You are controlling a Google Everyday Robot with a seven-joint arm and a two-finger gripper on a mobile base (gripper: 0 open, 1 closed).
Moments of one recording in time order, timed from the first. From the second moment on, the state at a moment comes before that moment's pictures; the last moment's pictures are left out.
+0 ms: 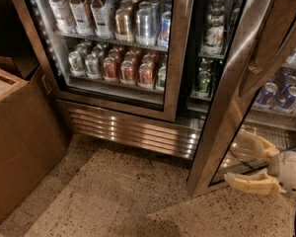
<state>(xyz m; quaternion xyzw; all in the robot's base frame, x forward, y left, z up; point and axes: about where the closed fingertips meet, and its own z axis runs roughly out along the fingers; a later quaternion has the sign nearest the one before) 0.379 -0.194 0.795 -0.42 0.62 0.41 0.52</state>
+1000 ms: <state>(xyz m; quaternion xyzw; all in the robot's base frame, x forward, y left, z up) 0.379 -0.194 0.795 -0.42 0.62 0.41 0.52</state>
